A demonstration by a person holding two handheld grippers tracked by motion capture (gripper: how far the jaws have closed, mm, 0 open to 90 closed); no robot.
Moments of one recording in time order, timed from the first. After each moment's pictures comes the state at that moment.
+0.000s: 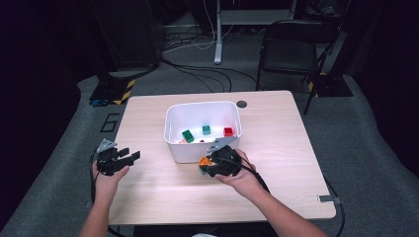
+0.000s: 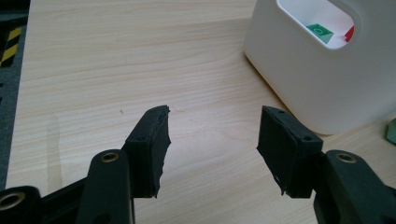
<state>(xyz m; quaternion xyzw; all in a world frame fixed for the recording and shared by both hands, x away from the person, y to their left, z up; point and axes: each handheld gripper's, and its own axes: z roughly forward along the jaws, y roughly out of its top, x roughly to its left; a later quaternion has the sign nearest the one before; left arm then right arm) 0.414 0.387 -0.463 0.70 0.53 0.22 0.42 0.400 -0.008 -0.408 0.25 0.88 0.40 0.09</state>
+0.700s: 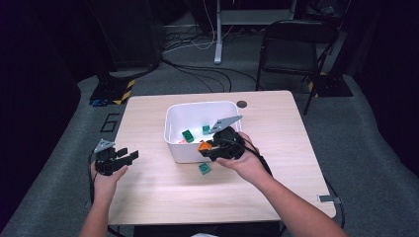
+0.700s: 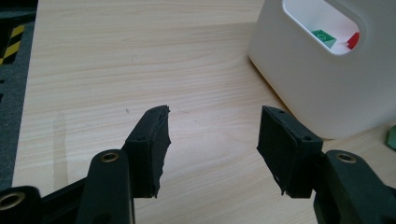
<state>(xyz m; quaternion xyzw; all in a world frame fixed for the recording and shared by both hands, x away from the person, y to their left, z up) 0.413 0.392 -0.463 0.70 0.54 0.21 0.43 0.418 -0.013 -0.353 0.25 0.87 0.41 0.08</state>
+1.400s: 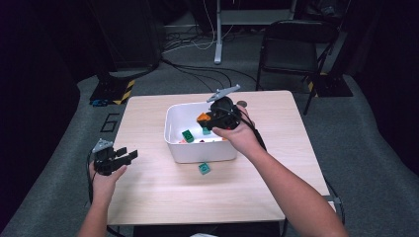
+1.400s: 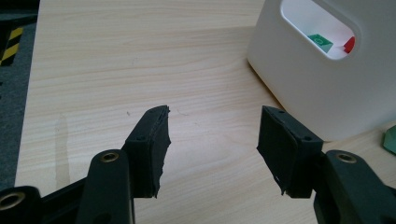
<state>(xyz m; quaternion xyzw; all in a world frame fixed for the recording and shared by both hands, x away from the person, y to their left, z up) 0.413 0.395 -0.461 0.69 0.54 0.21 0.43 0.480 -0.005 -0.315 0.29 0.85 0.42 0.12</state>
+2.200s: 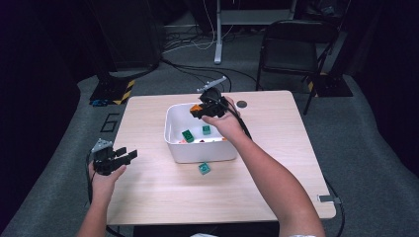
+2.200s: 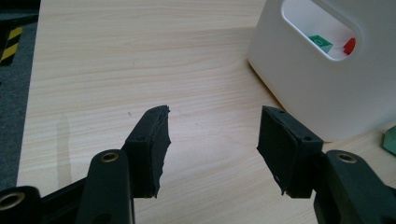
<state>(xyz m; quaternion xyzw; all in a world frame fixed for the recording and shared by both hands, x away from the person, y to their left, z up) 0.413 0.397 -0.461 0.69 0.54 0.21 0.44 0.541 0.026 -0.339 0.31 0.85 0.41 0.11</state>
